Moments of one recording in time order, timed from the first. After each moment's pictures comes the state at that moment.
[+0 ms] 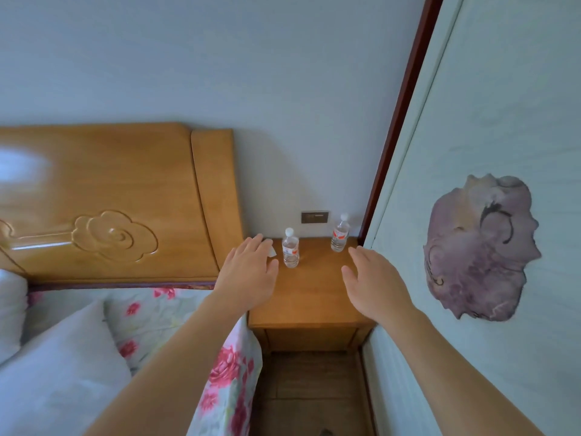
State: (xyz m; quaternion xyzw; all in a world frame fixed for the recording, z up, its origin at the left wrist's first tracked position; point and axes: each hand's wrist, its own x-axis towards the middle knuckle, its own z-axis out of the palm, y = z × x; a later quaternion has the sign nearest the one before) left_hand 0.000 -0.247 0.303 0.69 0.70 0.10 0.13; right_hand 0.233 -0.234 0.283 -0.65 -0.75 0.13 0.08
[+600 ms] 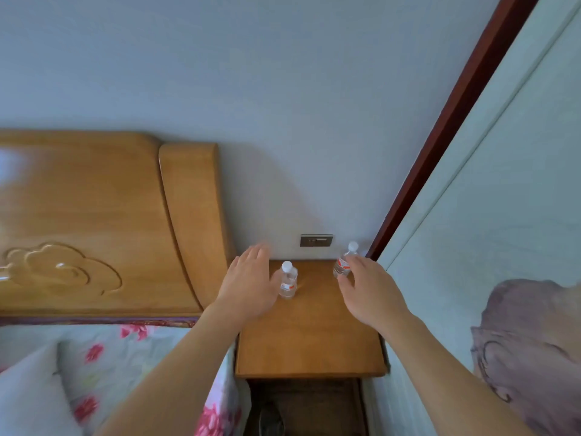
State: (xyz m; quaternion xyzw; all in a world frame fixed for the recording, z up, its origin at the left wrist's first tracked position) left_hand -0.030 -0.053 0.251 0.68 0.70 0.12 0.18; right_hand 0.199 -0.037 0.238 -0.65 -0.74 0.16 0.06
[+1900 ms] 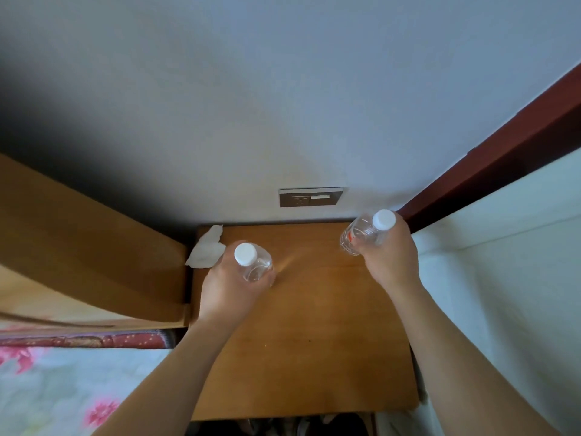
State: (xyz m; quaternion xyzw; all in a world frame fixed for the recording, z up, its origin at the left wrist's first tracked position) left_hand -0.006 0.119 -0.081 0.48 0.80 0.20 0.32; right_hand 0.254 0.193 -0.087 -0.77 -0.53 0.29 0.21
